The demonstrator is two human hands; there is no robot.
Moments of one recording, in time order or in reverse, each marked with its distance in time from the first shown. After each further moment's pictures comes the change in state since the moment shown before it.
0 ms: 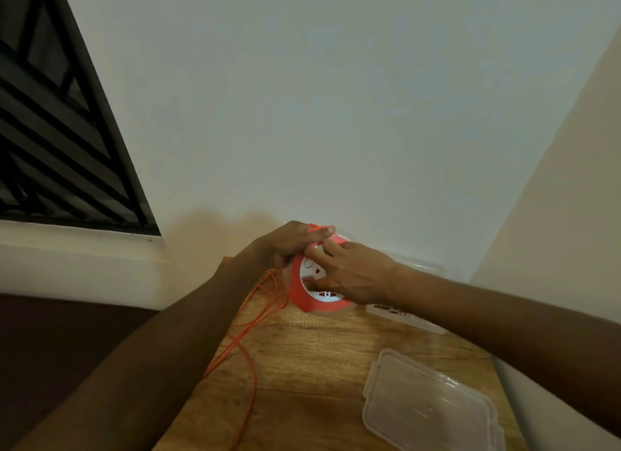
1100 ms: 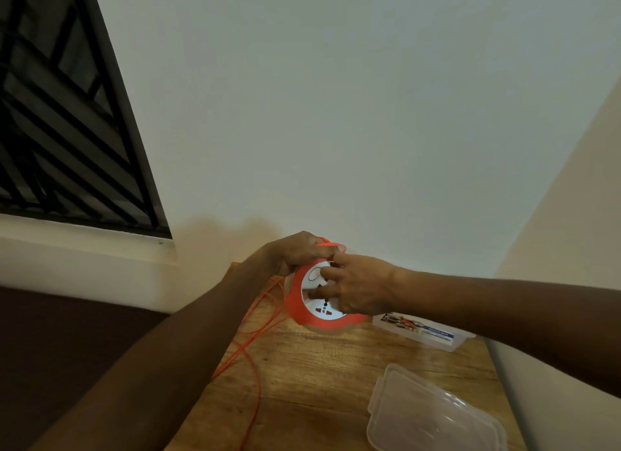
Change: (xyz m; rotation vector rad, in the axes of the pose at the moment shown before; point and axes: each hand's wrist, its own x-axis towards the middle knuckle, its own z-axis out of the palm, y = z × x) left_hand -0.002 0.003 -0.009 0.181 -0.037 -0.011; right_hand 0.009 0.005 -0.036 -0.337 -0.192 -0.297
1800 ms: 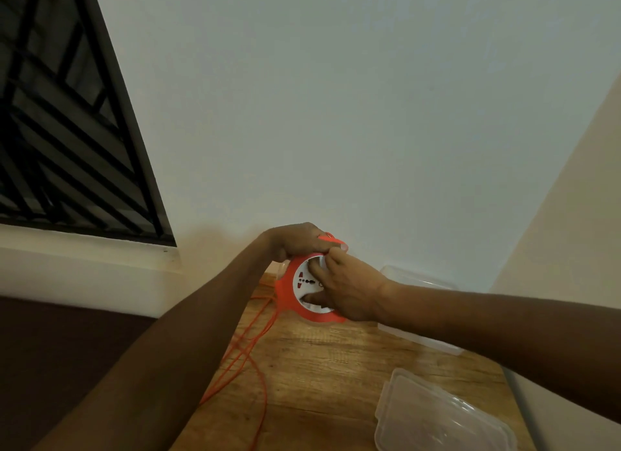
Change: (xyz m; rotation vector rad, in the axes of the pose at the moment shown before) left_hand -0.002 0.031 -0.024 0.291 -0.016 -0.012; right_hand 0.026 -0.012 -0.002 0.066 0.001 0.276
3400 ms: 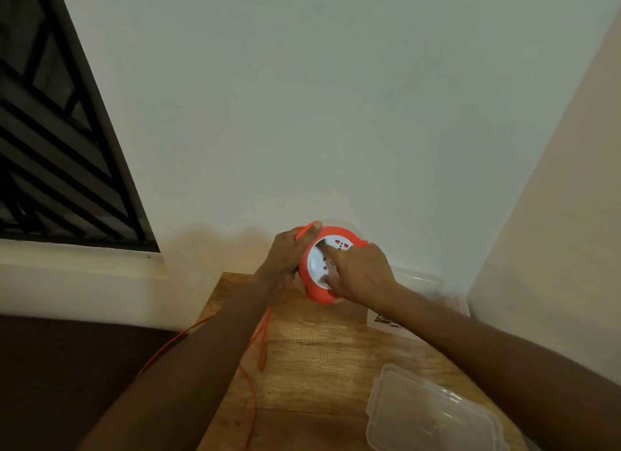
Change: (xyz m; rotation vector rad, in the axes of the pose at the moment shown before) left_hand 0.008 -0.025 0.057 -0.636 0.490 0.203; right_hand -0.006 0.001 0.046 0.793 0.103 0.779
